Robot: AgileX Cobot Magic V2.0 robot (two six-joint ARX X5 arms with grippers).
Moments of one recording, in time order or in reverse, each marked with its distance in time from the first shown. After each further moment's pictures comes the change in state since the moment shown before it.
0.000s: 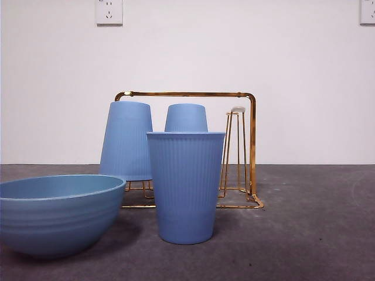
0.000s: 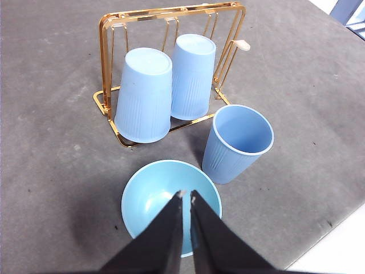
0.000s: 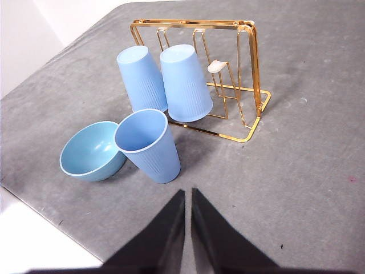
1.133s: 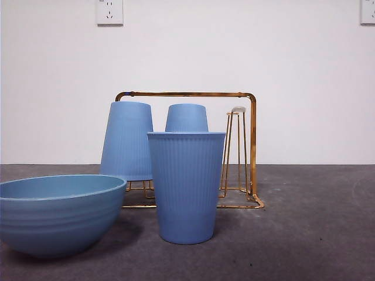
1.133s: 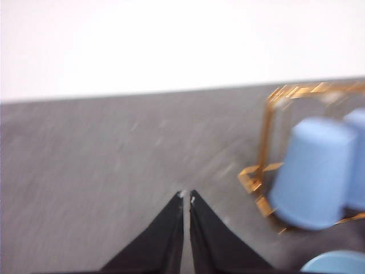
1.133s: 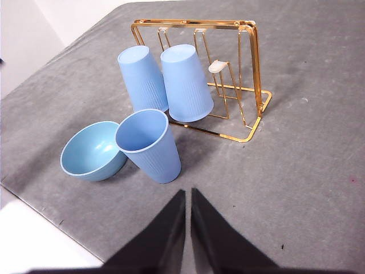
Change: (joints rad) left arm 0.581 -0.284 -0.494 0.541 0.079 0.244; right arm 0.000 0.000 0.000 0.000 -0.001 0.000
